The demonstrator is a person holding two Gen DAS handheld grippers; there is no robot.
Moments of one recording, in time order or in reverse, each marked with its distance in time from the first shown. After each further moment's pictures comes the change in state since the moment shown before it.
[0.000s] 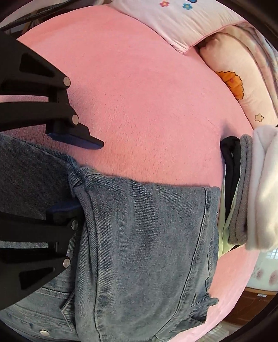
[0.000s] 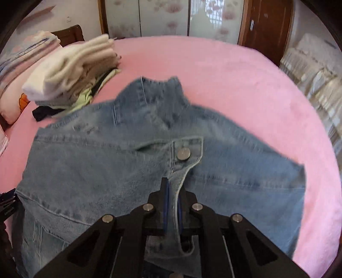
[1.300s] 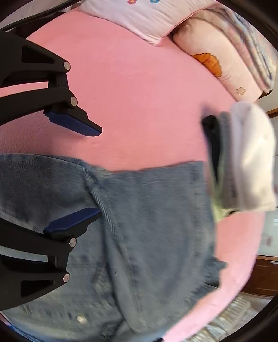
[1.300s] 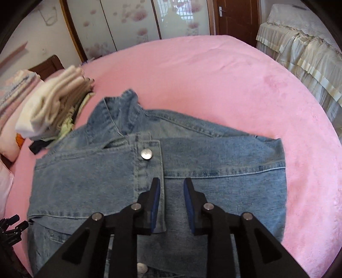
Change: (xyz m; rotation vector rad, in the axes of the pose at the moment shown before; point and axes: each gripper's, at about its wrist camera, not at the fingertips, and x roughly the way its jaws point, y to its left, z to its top) left arm -0.060 0.004 0.008 0.172 -0.038 -0.113; right arm -0.013 -0.083 0.001 0.252 -0.037 0.063
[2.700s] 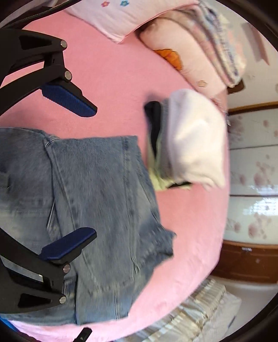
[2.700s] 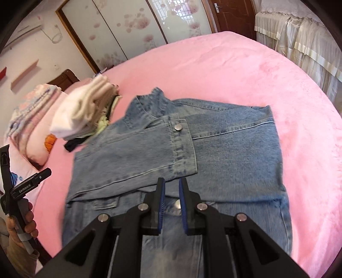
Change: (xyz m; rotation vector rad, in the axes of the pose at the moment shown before) left arm -0.088 -0.052 0.050 0.014 -0.225 -0.082; right arm -0.107 0.014 -0.060 0.085 -0.006 0.114
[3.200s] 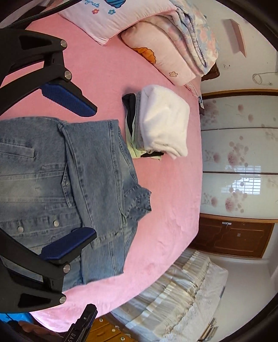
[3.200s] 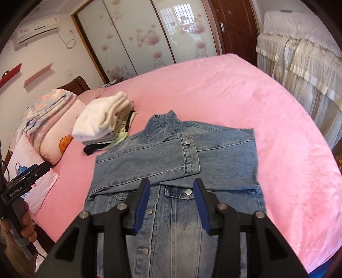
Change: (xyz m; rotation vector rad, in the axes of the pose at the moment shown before) left arm -0.143 -0.039 -0.017 0.045 -0.148 -0.124; right arm -0.120 0.033 -0.025 -0.068 -0.125 -0.004
